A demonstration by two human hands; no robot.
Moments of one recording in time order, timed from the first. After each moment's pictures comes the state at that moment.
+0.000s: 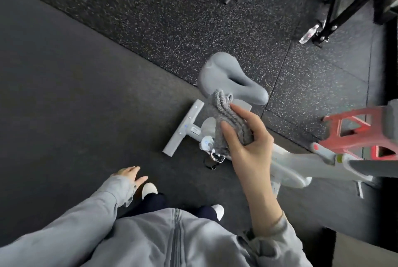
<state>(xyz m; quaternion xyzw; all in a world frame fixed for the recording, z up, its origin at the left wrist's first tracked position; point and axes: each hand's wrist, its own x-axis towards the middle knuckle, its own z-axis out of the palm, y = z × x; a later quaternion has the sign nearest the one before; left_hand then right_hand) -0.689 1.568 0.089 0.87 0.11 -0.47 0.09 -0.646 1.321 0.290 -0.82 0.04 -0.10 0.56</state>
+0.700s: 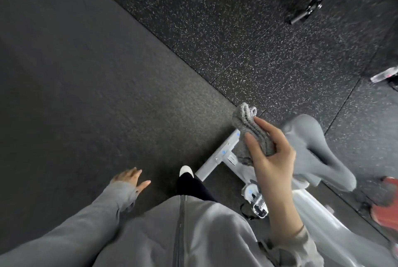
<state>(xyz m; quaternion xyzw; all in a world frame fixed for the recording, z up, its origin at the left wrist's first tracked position) -0.596 1.747 0.076 0.85 0.19 -0.48 0.08 -0.473 1.473 0.258 -0.84 0.02 -0.01 0.54</state>
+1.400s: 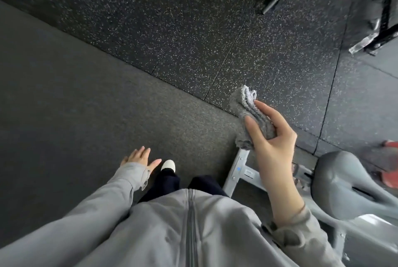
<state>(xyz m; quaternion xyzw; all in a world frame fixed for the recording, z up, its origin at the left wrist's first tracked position) -0.303 1.920 0.078 0.89 0.11 -0.43 0.06 -0.279 1.647 0.262 -0.81 0.13 -0.09 0.57</state>
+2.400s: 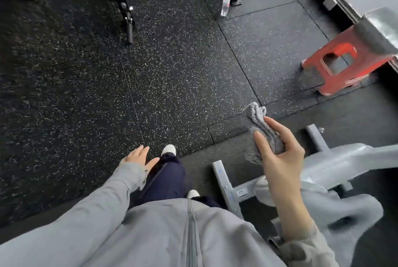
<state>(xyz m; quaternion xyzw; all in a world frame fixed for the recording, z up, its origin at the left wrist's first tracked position) 0.139 1.591 0.114 0.89 -0.25 -0.38 -0.07 -0.083 1.380 0.245 -0.67 0.46 -0.33 0.48</state>
